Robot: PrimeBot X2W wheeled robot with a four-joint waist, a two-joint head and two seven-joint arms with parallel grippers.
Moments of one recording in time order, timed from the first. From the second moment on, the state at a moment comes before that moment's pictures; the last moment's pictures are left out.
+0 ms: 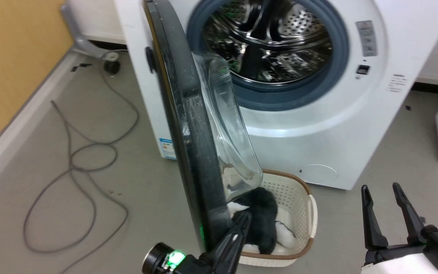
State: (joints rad) left arm 0.03 0.04 -0.51 -0.03 -0.10 -0.01 -0.26; right arm 0.06 -0.05 -0.04 0.00 0.13 0.13 -0.26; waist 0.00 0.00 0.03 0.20
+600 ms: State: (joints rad) left arm 0.07 0.04 -0.45 -0.03 -0.08 -0.01 -0.26; right arm 0.06 -0.05 -0.05 0.01 0.13 0.13 -0.26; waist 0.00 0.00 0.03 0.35
